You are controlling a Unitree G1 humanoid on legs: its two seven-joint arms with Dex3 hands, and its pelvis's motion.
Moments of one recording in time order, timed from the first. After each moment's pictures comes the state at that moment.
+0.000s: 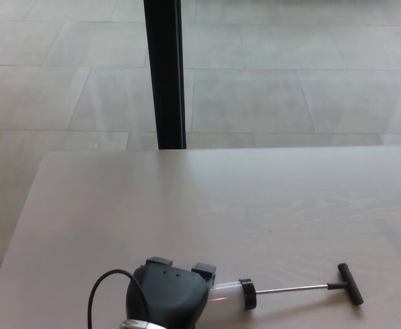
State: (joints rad) left_arm -0.14 0.27 -0.68 -0.01 1.25 0.44 -0.21; right_arm -0.11 -0.55 -0.39 0.20 0.12 0.05 0.14
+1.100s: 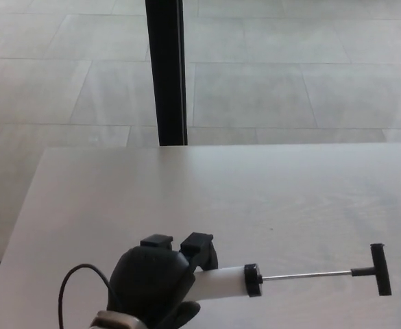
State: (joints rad) left_arm -0.16 0.30 -0.47 0.02 0.95 0.04 0.11; right_arm -0.18 -0.47 -0.26 0.10 0.15 0.13 0.18
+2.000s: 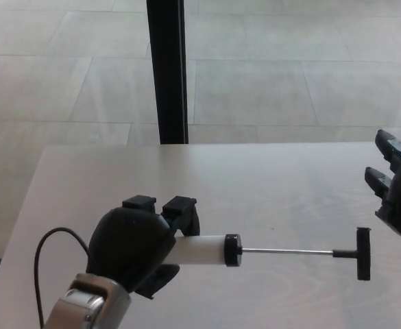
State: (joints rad) left_arm -0.26 0.38 -0.40 0.07 0.91 -0.02 0.15; right_arm -0.25 -0.30 -0.14 -0.09 0.19 0.38 0.15
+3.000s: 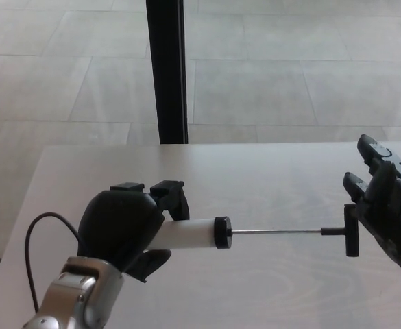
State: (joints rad) left_arm -0.30 0.36 -0.35 0.12 0.86 -0.02 0.16; right_arm -0.25 -0.18 -0.12 -0.21 0.22 0.53 0.08
